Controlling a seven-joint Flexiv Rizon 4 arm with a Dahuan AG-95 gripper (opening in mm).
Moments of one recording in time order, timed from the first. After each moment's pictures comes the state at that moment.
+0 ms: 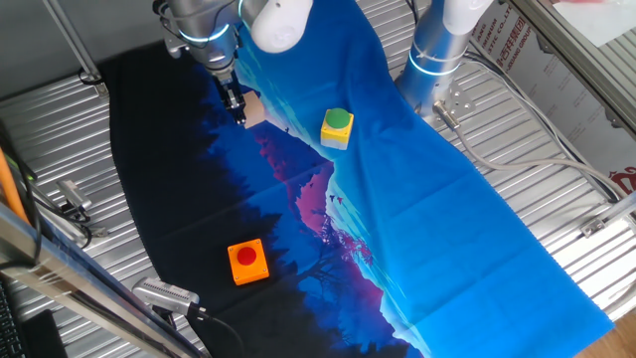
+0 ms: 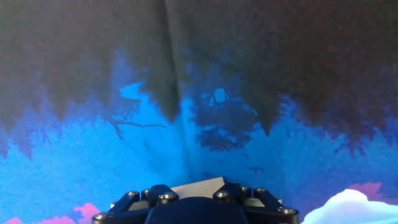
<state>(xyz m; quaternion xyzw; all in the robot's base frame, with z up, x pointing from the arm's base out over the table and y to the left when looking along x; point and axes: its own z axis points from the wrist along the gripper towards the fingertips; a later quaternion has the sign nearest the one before) 0.474 -0.155 0.038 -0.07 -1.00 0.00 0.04</state>
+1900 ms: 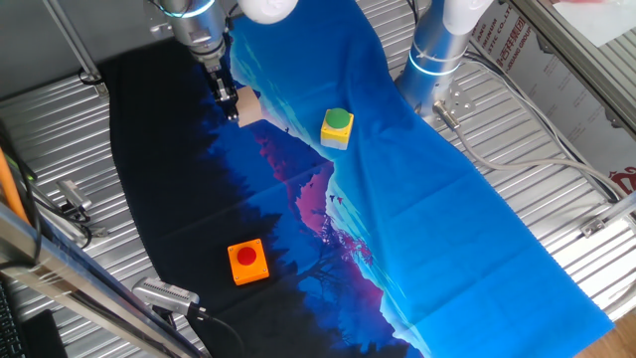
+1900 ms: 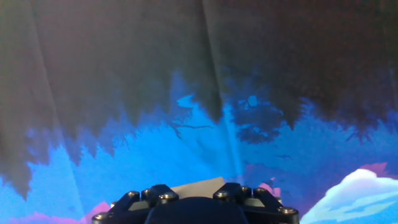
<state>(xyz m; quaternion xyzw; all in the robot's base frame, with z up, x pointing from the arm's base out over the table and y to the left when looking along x) 0.497 -0.104 0.119 -0.11 -0.99 -0.02 0.04</state>
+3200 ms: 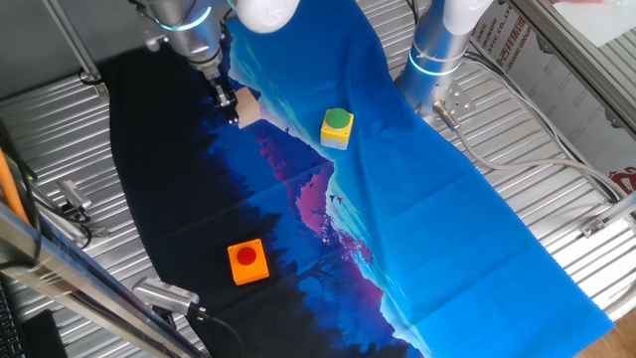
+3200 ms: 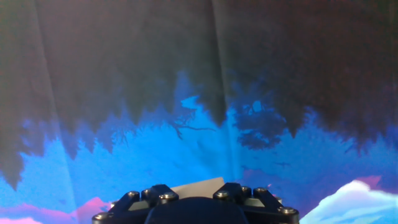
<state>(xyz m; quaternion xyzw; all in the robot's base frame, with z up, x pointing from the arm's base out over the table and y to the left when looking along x) 0.500 -0.103 0.118 -0.03 -1.00 0.01 0.06</state>
